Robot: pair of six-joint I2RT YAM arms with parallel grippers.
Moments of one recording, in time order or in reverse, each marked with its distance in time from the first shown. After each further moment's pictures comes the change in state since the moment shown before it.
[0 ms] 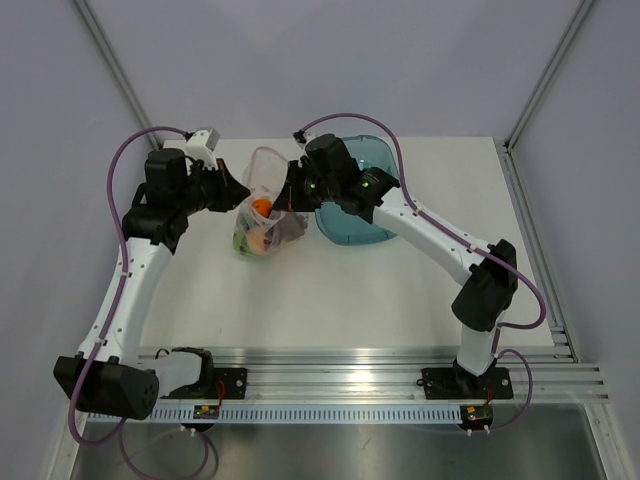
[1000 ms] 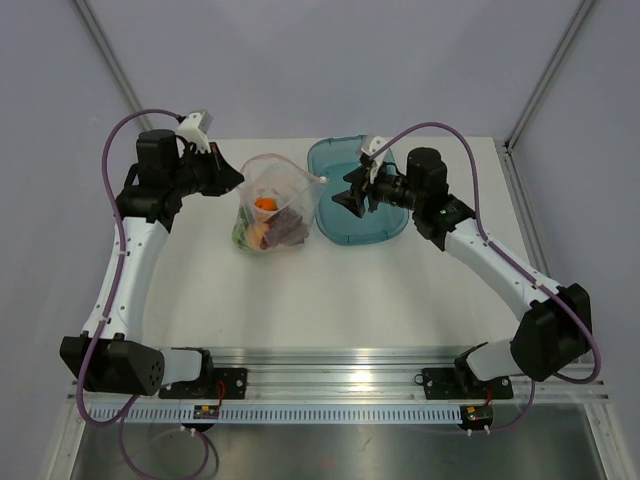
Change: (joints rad) left arm 0.064 0.120 0.153 -0.060 0.059 0.028; right arm -0.328 -0.450 -0.660 0.566 -0.391 -0.880
